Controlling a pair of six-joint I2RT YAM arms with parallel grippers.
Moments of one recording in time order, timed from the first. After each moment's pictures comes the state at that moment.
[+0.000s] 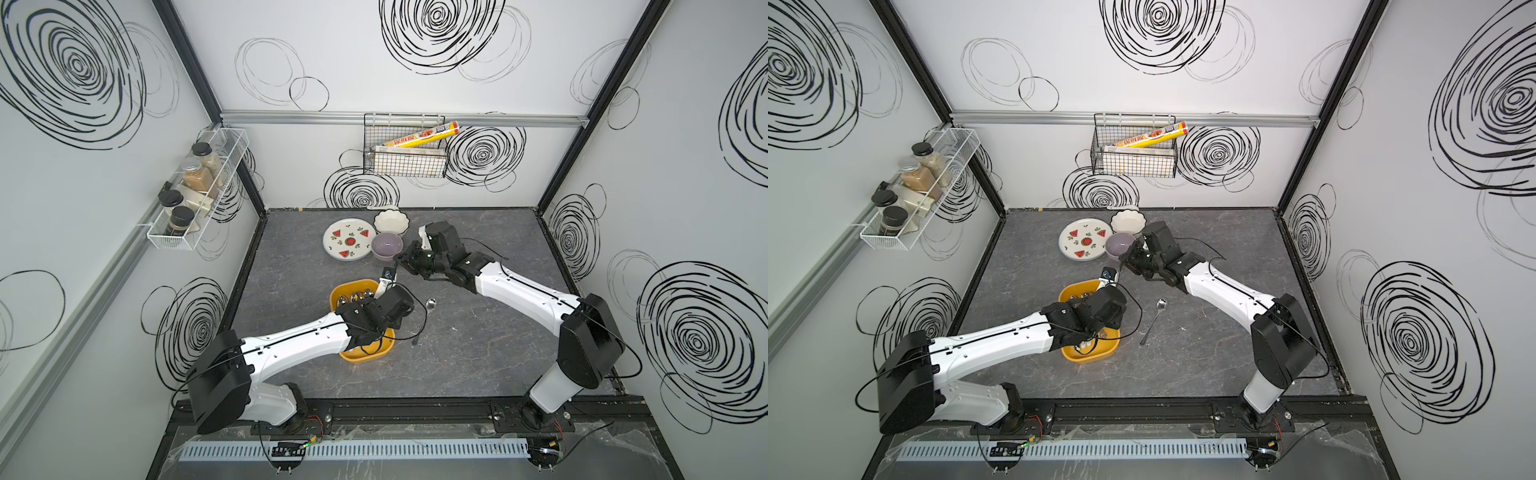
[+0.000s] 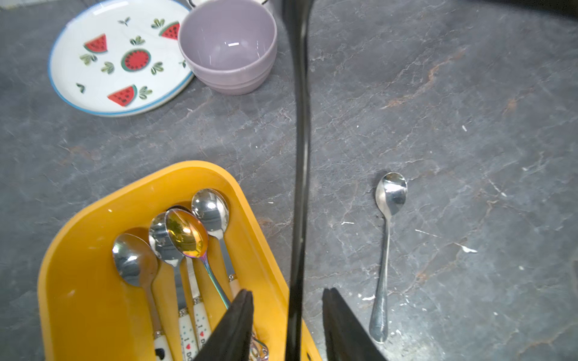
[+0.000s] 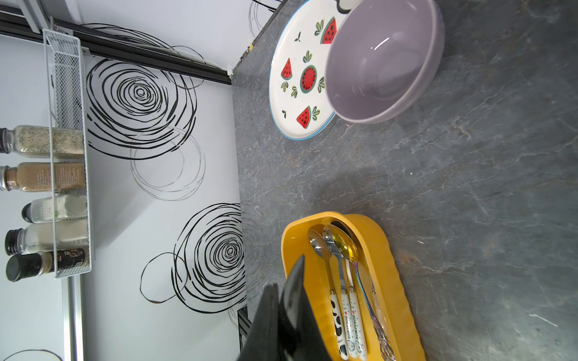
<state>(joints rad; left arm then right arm) -0.96 1.37 0.92 -0.47 -0.51 -0.59 0.70 1.64 1.26 -0.19 -0.26 1.17</state>
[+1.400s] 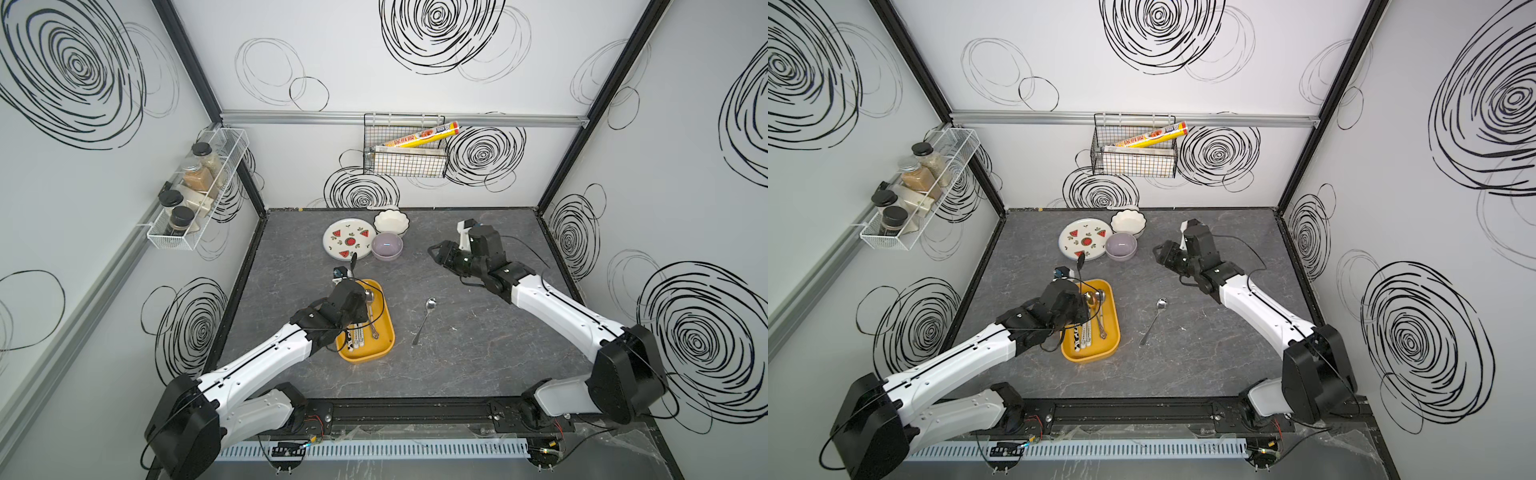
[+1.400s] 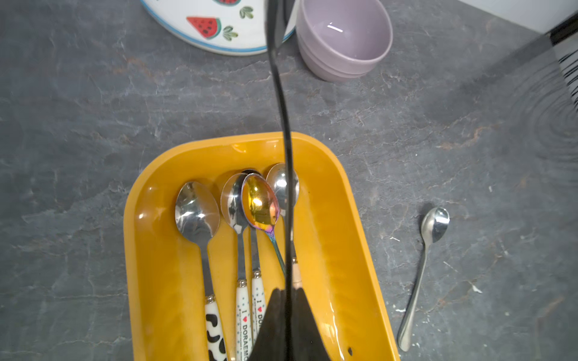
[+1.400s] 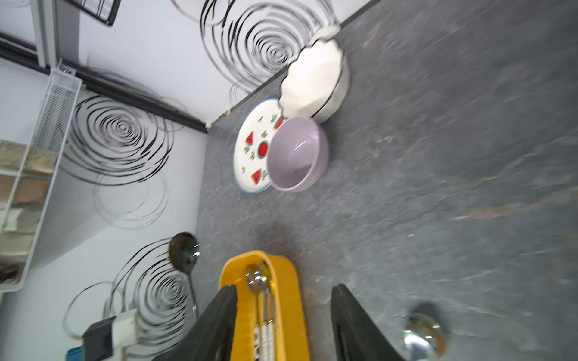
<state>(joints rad) -0.58 1.08 0.65 -0.40 -0.17 -0.70 0.49 1.37 0.98 -0.16 -0.17 0.84</state>
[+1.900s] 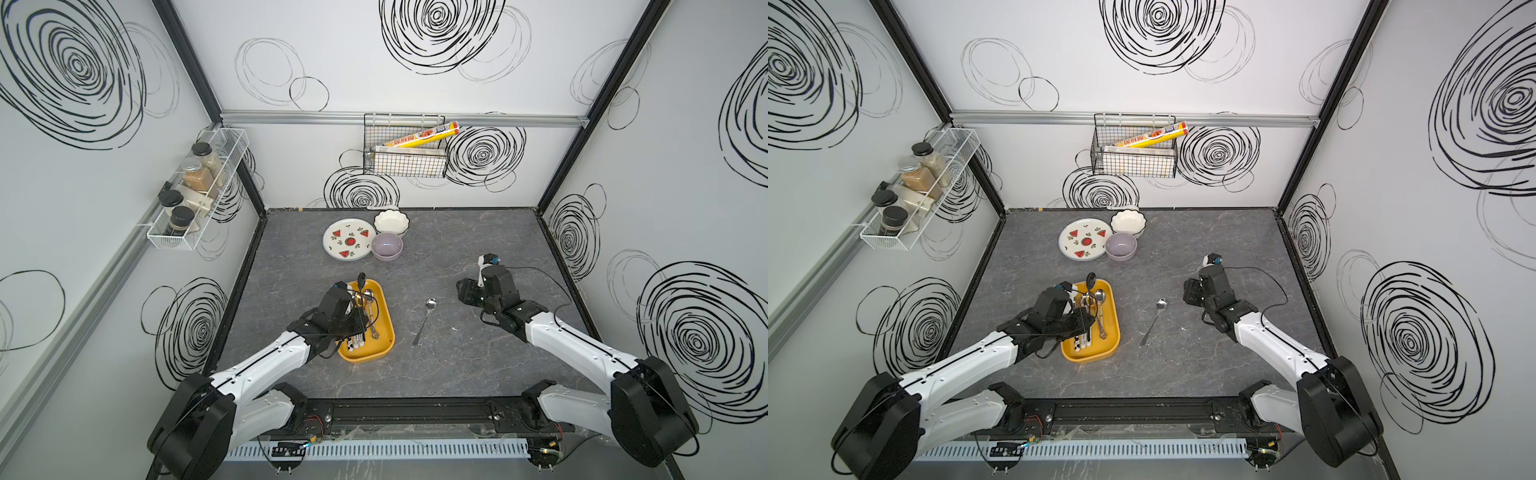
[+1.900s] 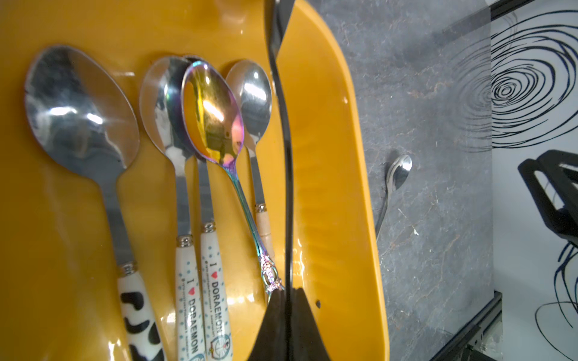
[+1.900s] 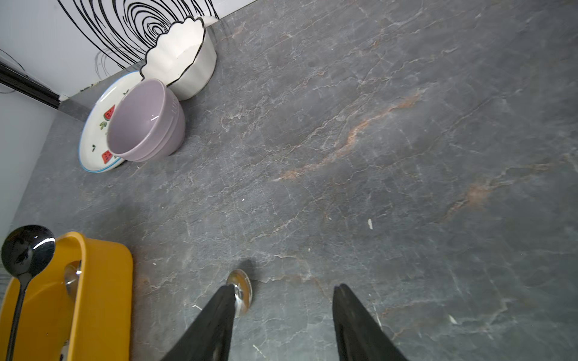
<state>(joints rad) -0.49 1.13 0.47 -0.18 0.21 -0.79 0.47 1.19 0.60 -0.10 0.11 0.59</state>
